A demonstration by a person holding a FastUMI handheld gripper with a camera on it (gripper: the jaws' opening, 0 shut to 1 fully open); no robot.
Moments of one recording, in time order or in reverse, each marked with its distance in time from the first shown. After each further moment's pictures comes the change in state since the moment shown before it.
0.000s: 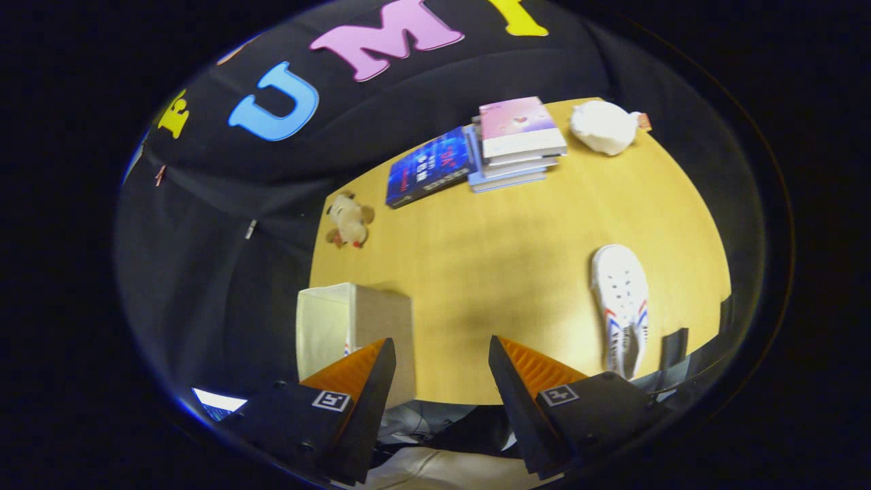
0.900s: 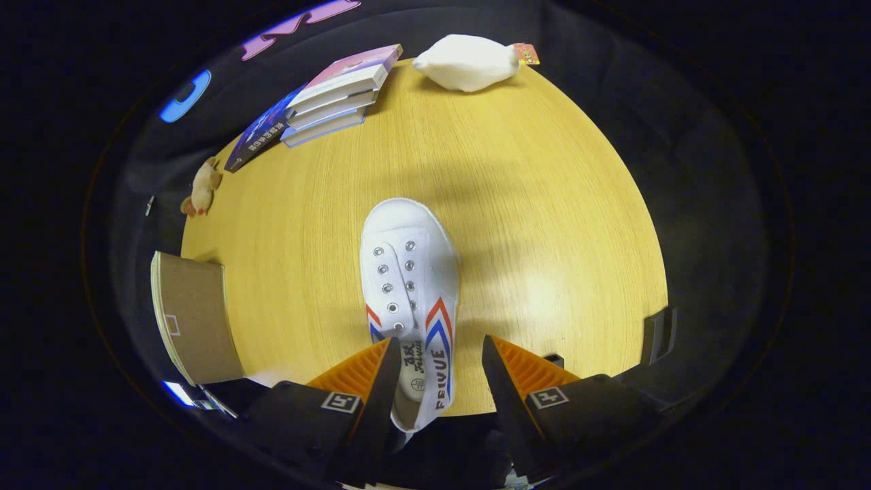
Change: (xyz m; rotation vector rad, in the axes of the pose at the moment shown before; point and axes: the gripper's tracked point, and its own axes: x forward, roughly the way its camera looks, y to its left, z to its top) arm 0.054 -0.254 -0.037 -0.090 0.192 -0.348
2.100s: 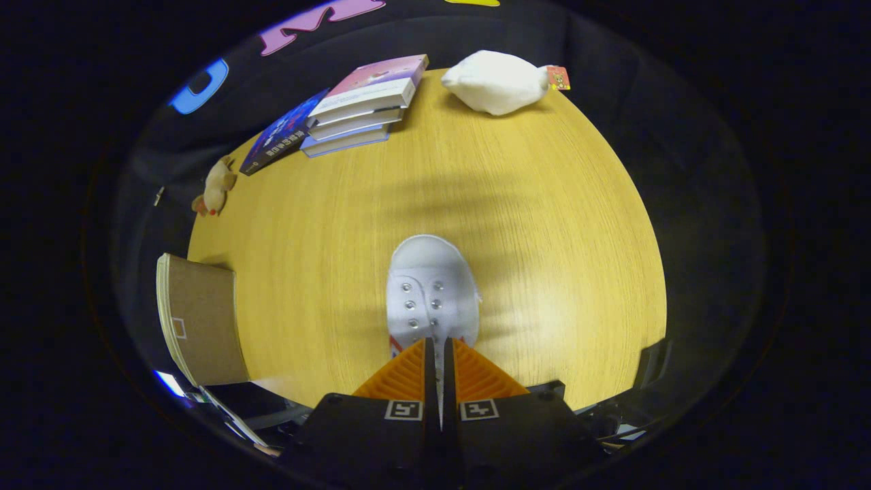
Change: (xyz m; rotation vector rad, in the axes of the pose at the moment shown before) arm -0.011 0.010 0.028 -0.021 -0.037 0.012
